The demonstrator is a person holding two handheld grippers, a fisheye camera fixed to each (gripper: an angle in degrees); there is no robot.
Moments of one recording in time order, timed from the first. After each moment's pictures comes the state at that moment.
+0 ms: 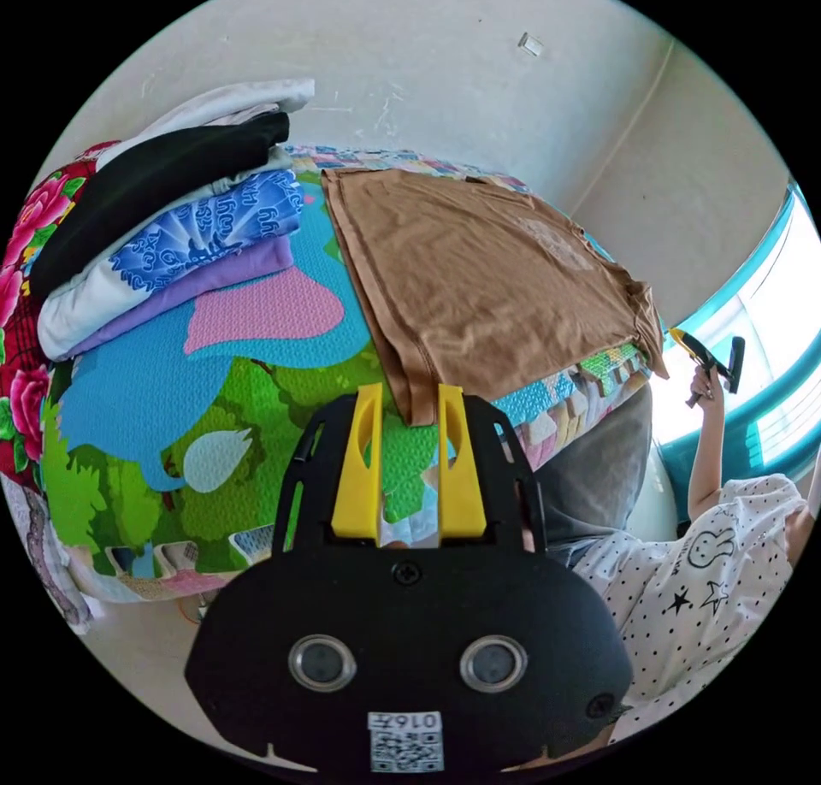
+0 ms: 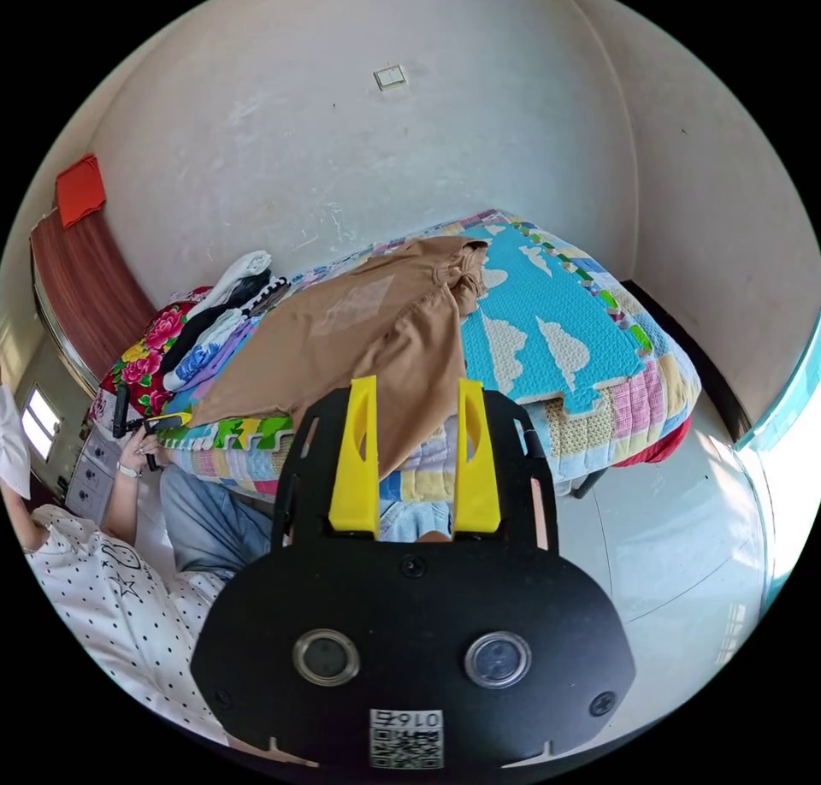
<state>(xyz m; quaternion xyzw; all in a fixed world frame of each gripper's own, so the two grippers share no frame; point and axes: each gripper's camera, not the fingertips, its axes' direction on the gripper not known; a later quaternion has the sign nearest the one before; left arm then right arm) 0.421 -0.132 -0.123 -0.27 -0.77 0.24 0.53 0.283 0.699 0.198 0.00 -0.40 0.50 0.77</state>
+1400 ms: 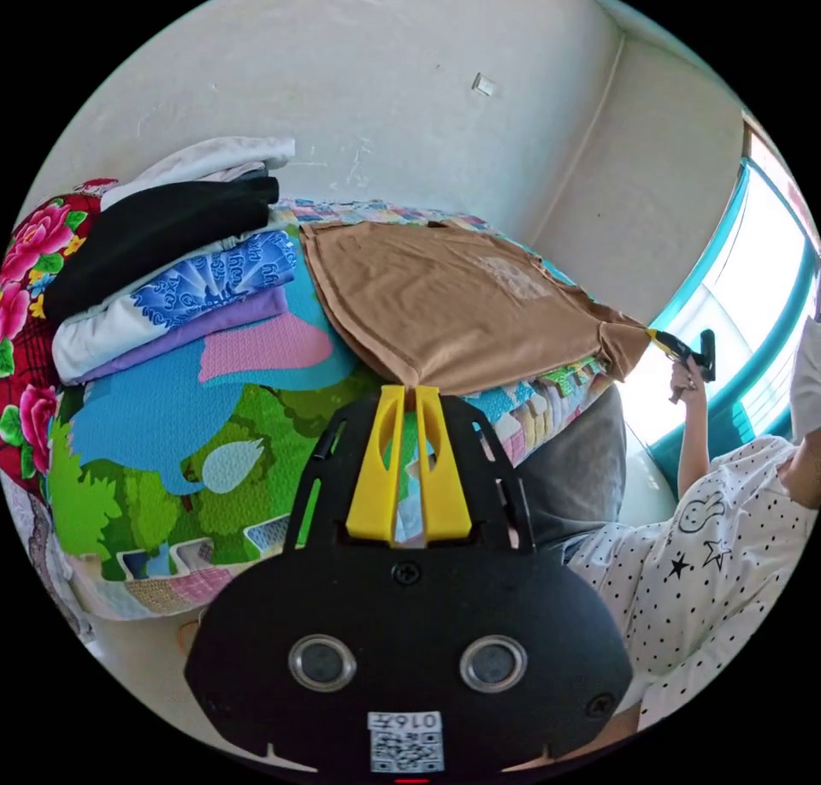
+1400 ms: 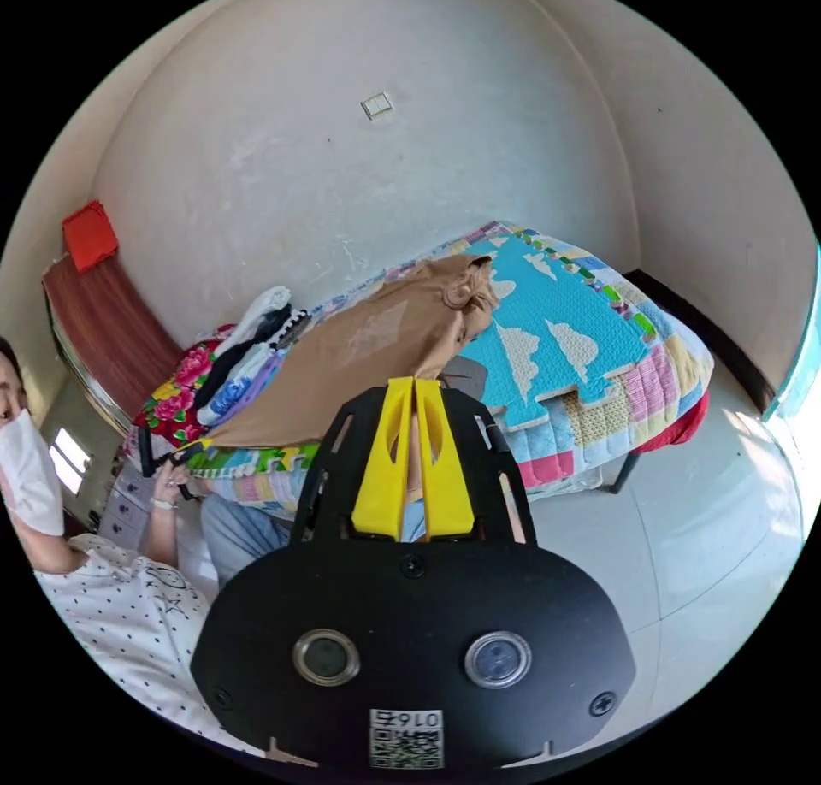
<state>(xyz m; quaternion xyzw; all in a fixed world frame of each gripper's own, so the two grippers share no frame) 0.436 -0.083 -0.166 -0.27 -0.72 0.31 0.56 0.275 0.752 0.183 0.05 -0.44 0.56 0.70</state>
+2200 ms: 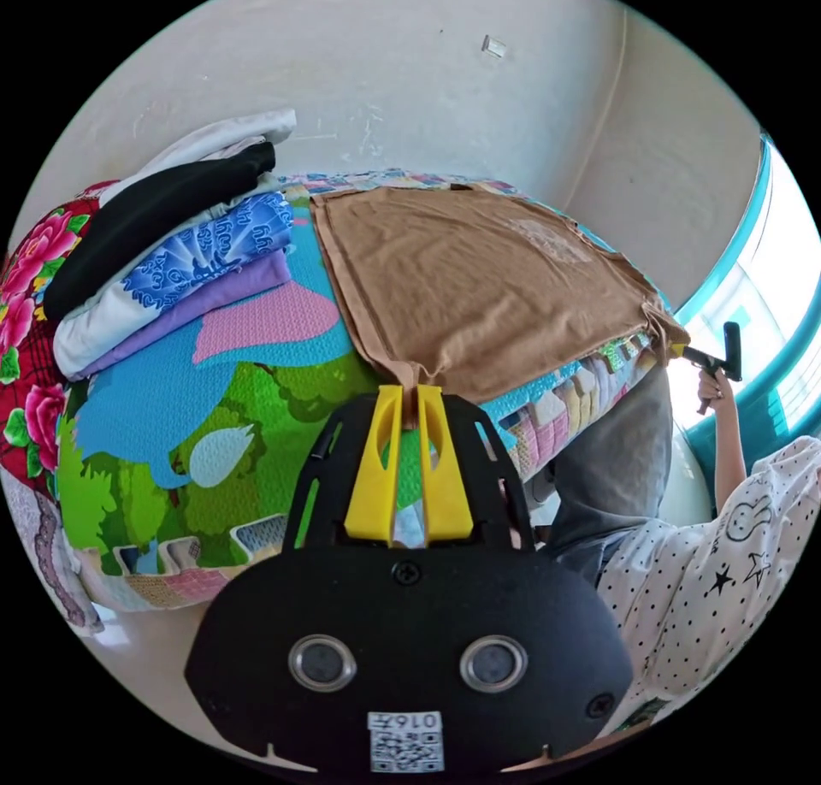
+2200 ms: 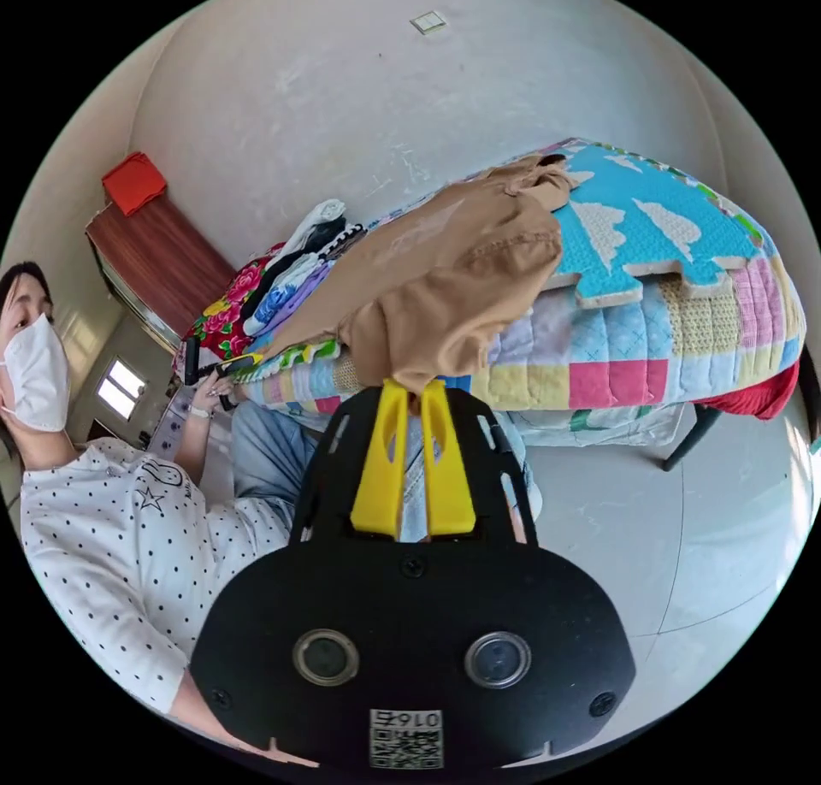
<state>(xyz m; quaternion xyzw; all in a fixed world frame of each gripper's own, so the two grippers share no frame) 0.384 -0.073 -0.171 -0.28 -0.76 0.31 0.50 0.225 0.762 0.251 0.03 -0.56 0.43 0.71</state>
